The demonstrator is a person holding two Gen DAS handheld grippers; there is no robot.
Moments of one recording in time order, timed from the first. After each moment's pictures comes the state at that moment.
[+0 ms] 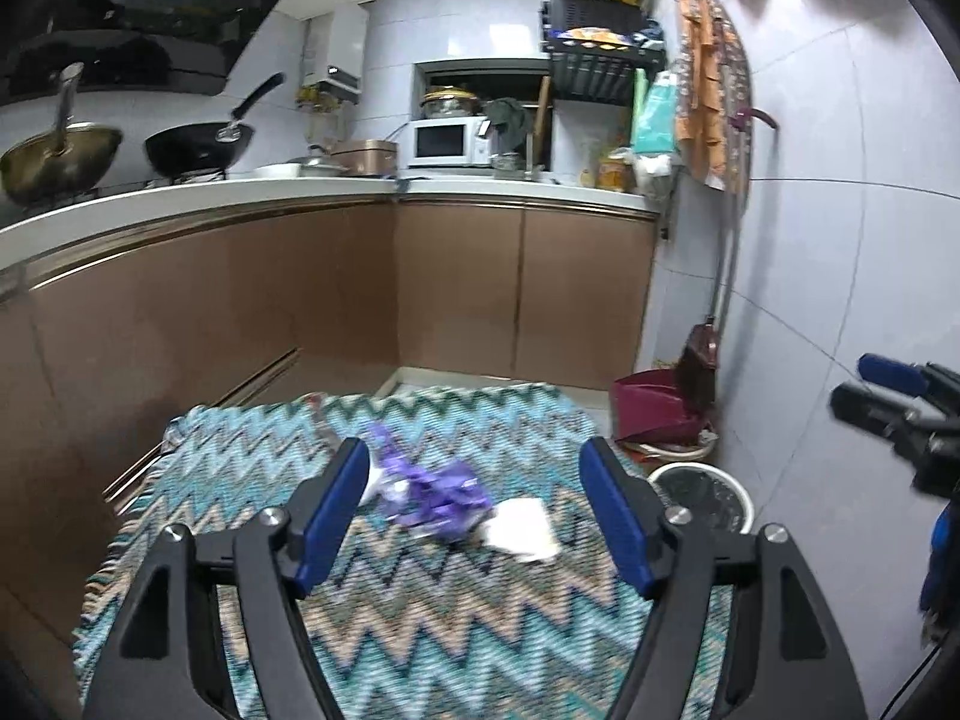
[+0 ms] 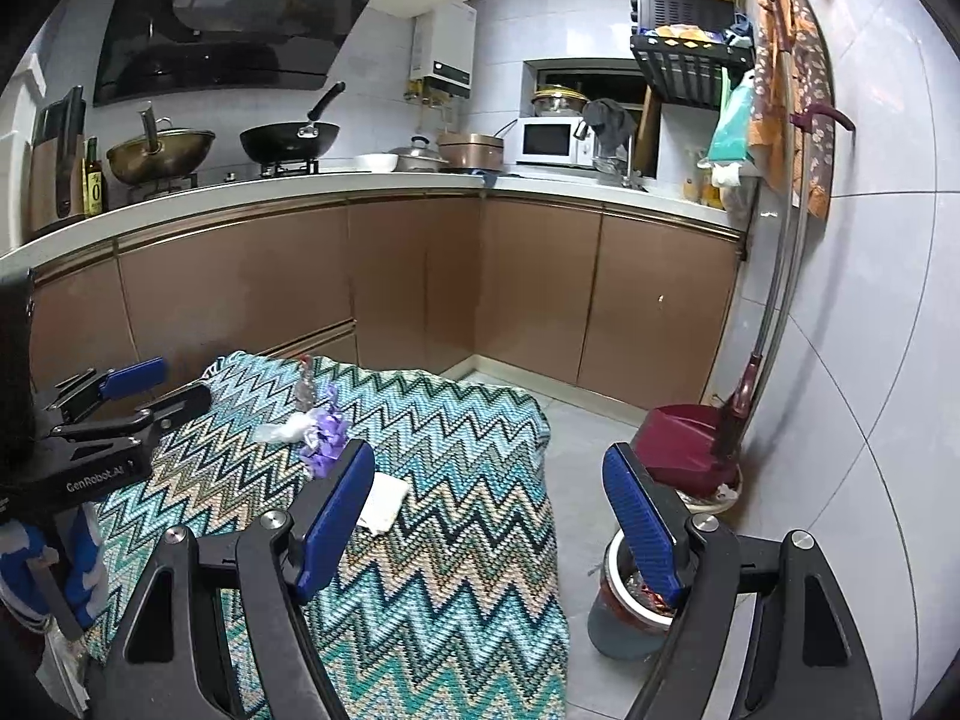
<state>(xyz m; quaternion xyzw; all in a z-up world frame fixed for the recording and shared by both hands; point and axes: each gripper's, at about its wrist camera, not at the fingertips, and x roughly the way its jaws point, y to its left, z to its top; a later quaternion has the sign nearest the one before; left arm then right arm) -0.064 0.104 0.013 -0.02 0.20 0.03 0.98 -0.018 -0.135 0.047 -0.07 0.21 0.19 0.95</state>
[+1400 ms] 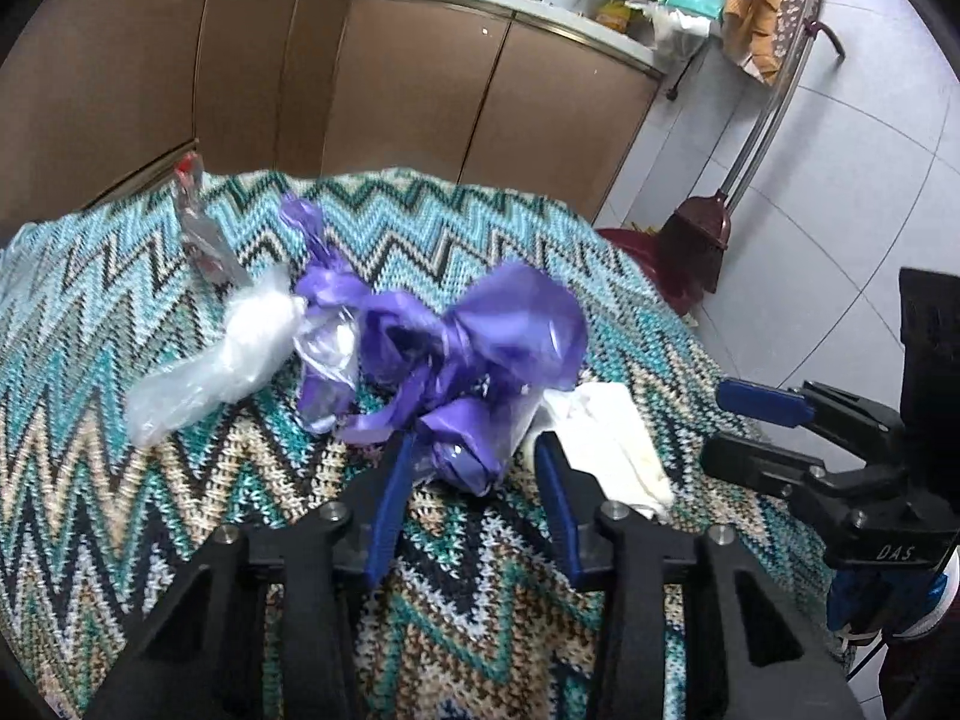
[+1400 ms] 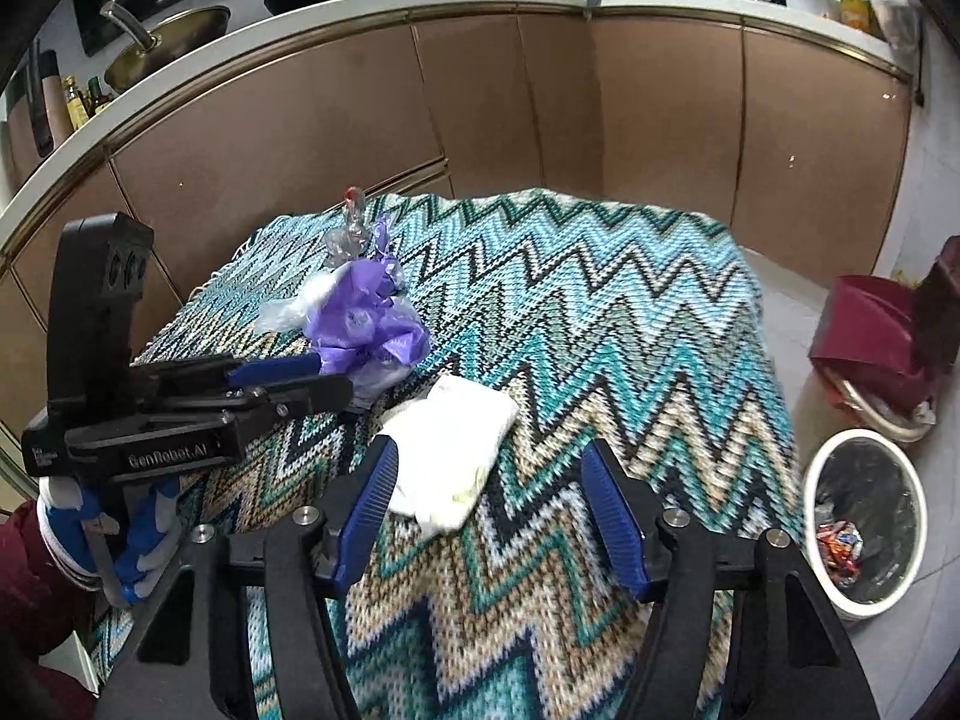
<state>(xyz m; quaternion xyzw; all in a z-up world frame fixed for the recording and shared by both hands) 0.101 0.162 -0.144 -0.11 0.40 -0.10 0.90 0.138 -0.031 -0.113 -0.05 0.39 0.33 0.86</state>
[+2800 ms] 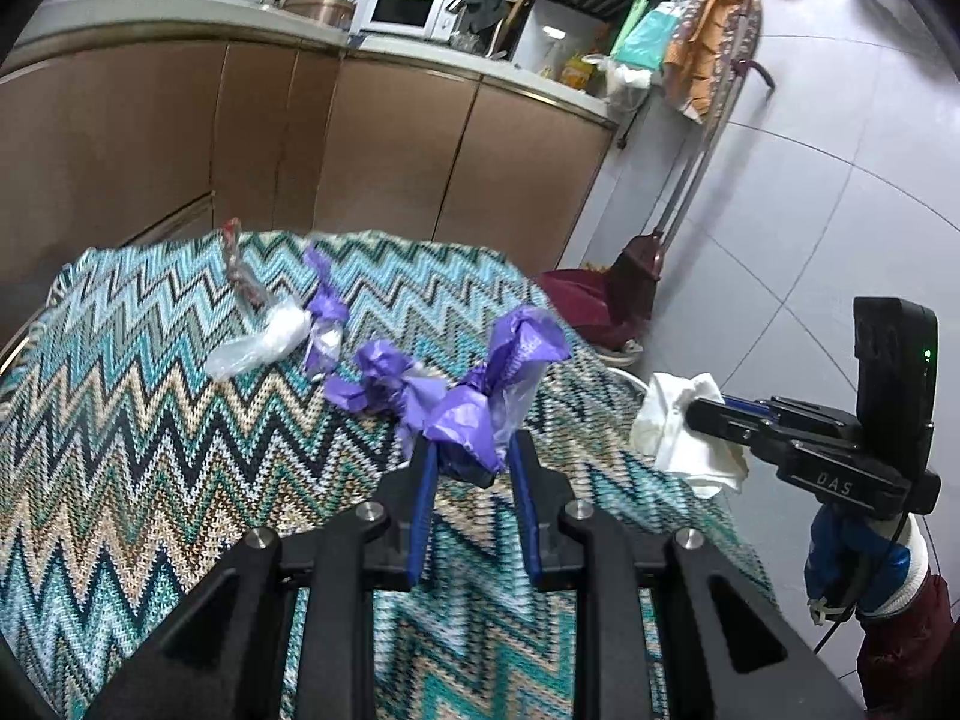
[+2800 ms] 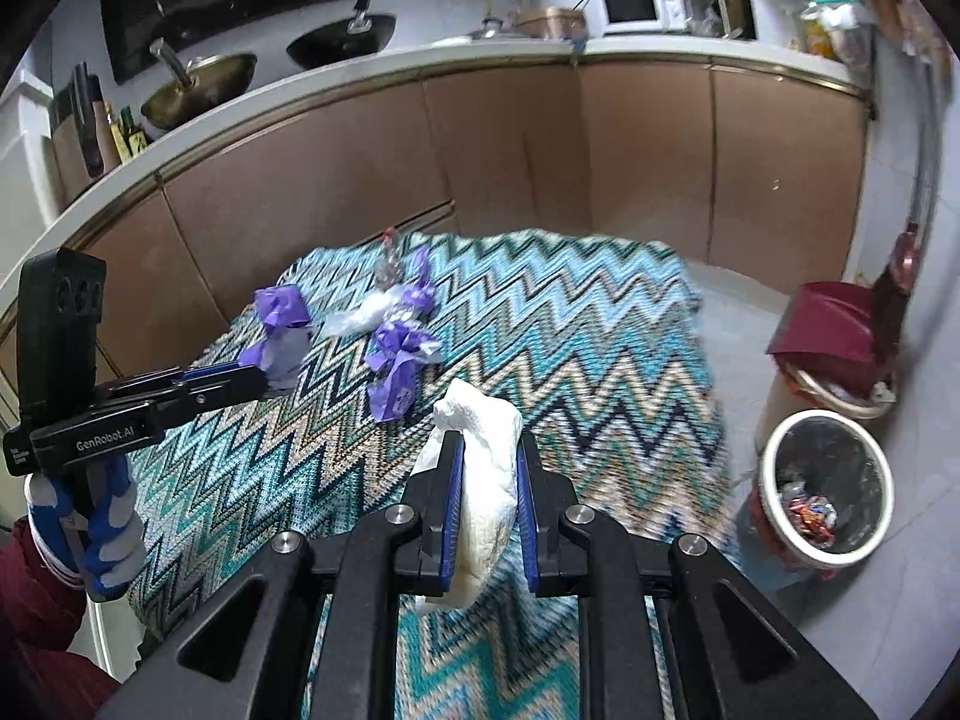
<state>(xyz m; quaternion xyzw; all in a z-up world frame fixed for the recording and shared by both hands) -0.027 0.137 -0.058 -0.11 0.33 -0.11 0.93 0.047 -0.100 -0.053 -0.02 0.35 0.32 0.88</state>
